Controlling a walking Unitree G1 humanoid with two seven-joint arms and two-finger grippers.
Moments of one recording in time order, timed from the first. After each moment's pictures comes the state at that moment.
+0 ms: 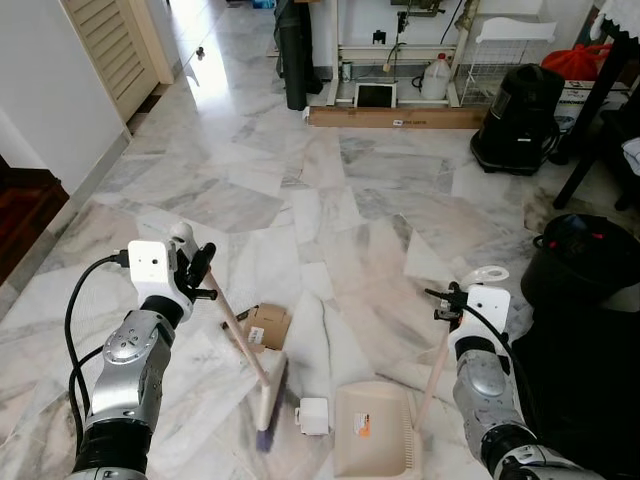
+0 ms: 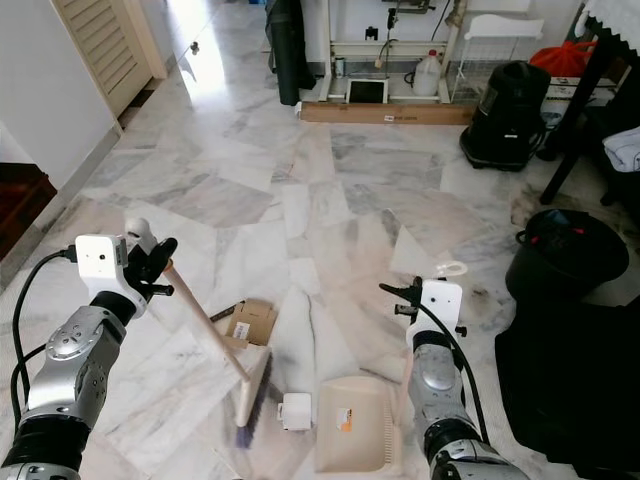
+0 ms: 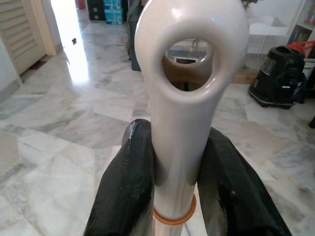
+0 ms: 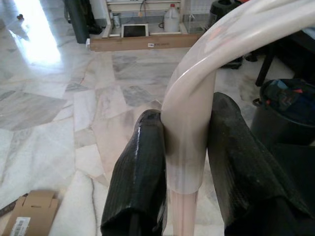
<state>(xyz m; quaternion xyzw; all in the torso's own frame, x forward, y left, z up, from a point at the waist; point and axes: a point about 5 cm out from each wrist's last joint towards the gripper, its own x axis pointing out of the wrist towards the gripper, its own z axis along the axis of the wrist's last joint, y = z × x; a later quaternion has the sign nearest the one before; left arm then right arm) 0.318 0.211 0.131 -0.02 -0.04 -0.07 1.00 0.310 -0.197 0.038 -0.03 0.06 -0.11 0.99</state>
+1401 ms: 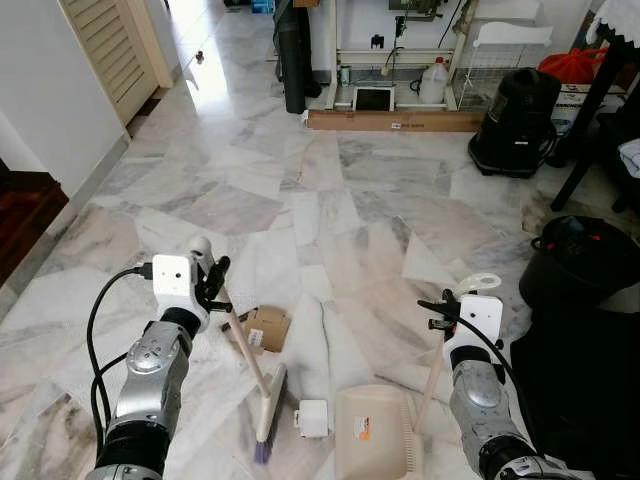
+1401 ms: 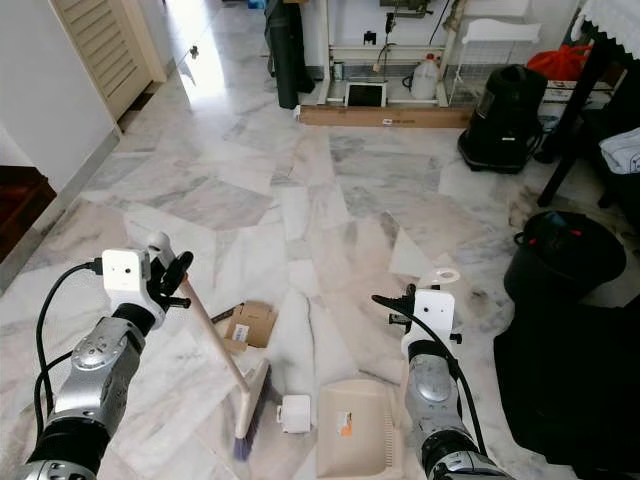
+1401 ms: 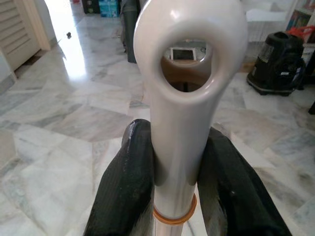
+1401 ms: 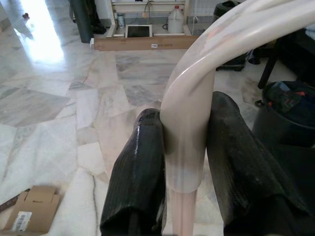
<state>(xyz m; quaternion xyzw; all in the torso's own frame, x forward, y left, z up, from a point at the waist) 0.321 0.191 0.100 -0.01 -0.02 -0.07 1.00 0.302 -0.190 0.031 -0.04 0.06 -0.10 0.99</state>
